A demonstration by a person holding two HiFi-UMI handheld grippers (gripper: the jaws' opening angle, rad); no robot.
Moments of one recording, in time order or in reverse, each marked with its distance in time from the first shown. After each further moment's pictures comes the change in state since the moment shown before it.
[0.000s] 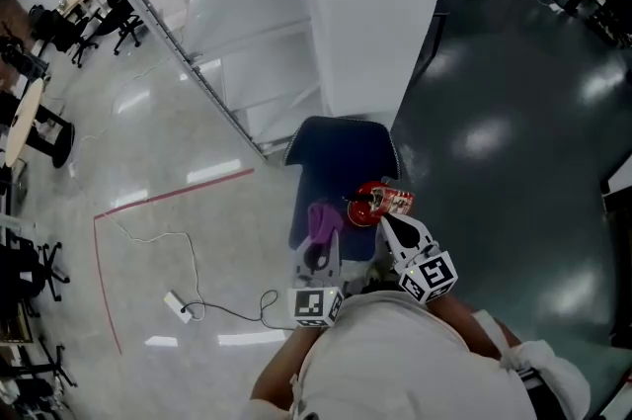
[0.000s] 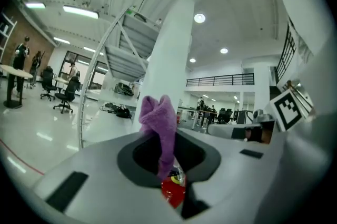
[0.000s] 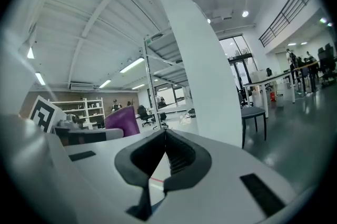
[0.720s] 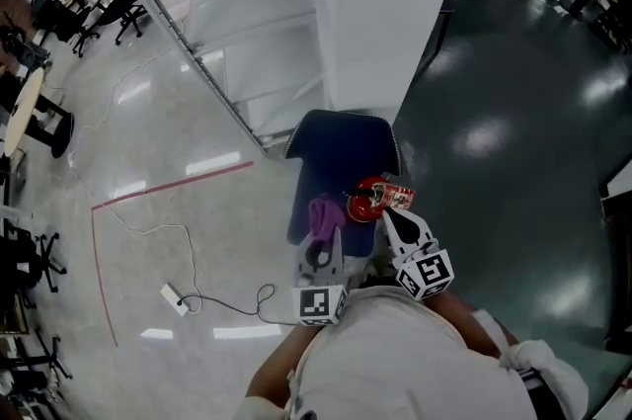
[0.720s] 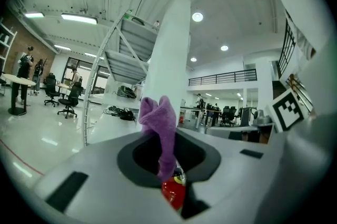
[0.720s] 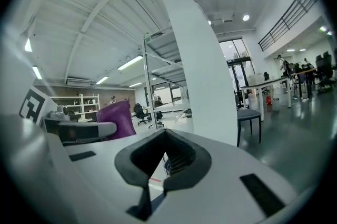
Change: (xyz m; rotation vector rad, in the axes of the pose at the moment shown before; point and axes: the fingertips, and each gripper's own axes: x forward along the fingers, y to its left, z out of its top) left arm -0.004 -0.003 0.005 0.048 -0.008 0.047; right arm 0.003 -0.004 -0.005 -0.034 0.009 -0.043
